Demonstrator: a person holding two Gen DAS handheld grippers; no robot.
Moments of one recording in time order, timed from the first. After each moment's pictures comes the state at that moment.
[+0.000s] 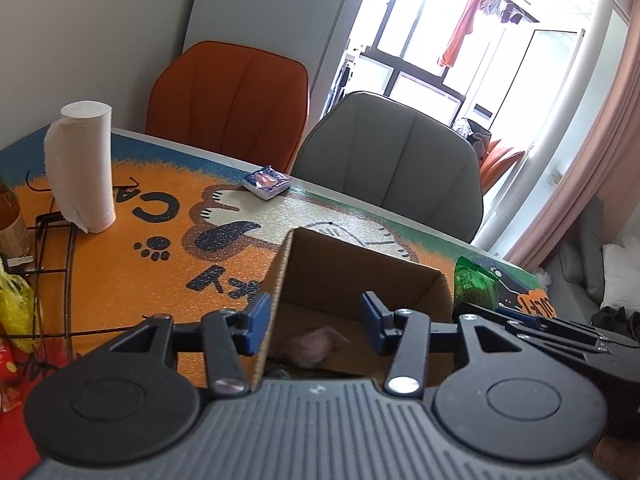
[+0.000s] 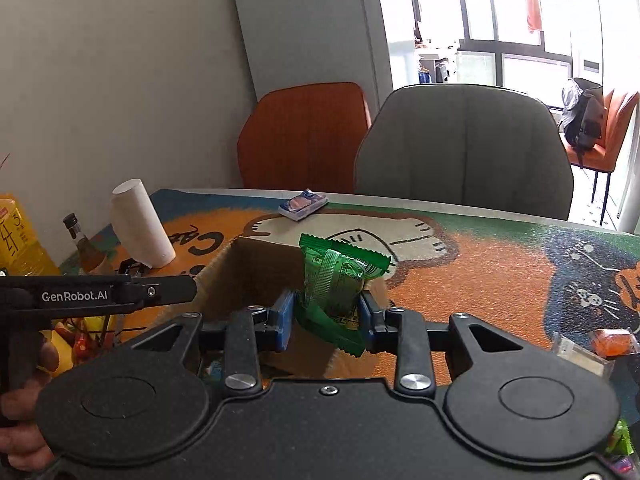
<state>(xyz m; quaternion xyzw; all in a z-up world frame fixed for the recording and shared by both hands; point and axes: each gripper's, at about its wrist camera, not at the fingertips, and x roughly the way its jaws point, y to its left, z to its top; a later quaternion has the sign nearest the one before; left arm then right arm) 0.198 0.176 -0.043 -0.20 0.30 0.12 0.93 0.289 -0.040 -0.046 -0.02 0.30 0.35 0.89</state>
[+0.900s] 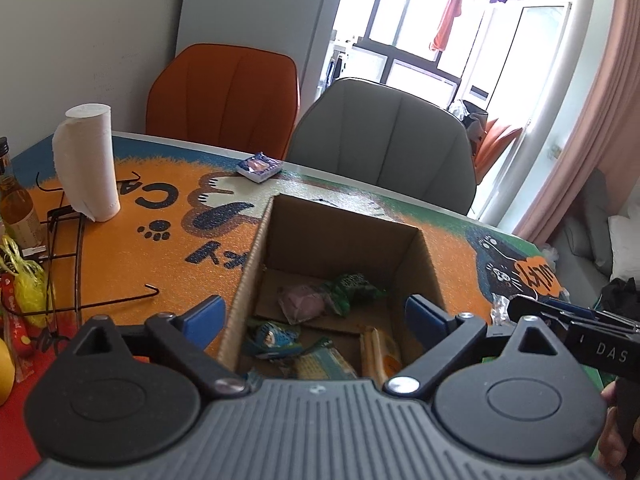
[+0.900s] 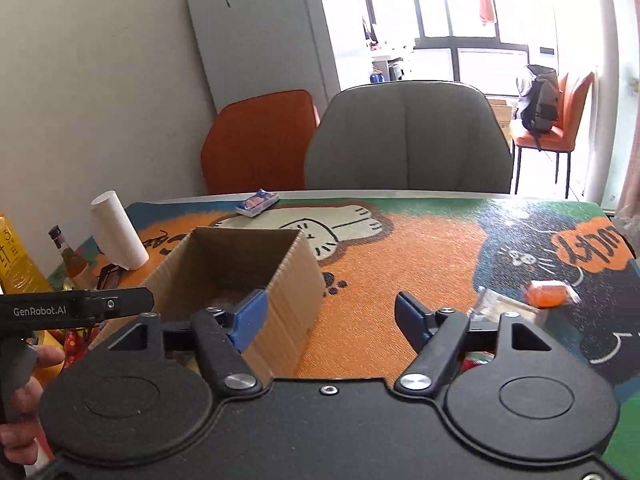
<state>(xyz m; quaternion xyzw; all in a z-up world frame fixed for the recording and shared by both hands) 0.174 0.131 -0.042 -0.16 0.31 0.12 0.93 0.266 -0.117 -0.047 0.02 0.30 0.29 0.91</state>
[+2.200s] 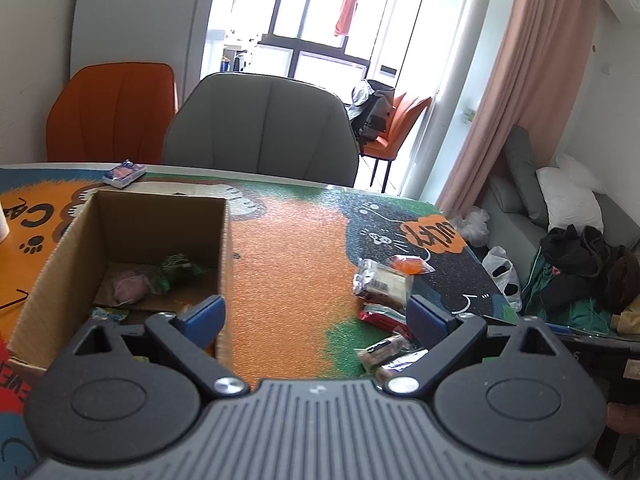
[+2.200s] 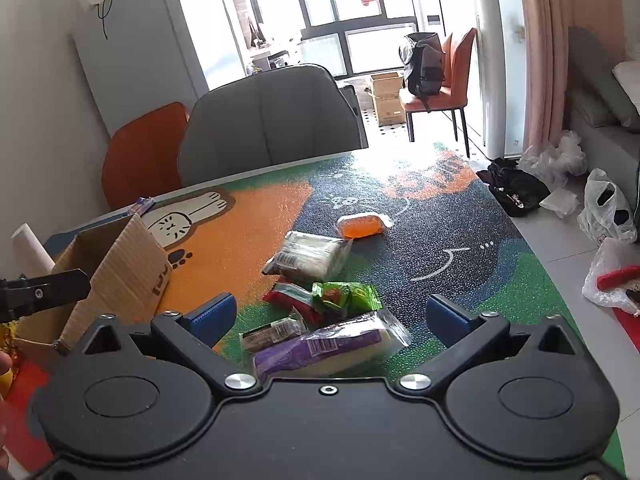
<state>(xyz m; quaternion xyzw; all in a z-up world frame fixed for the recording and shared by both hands) 0.193 0.000 -0.043 -0.11 0.30 0.00 0.95 0.262 -0.260 -0.086 0.07 0.34 0.16 0.93</state>
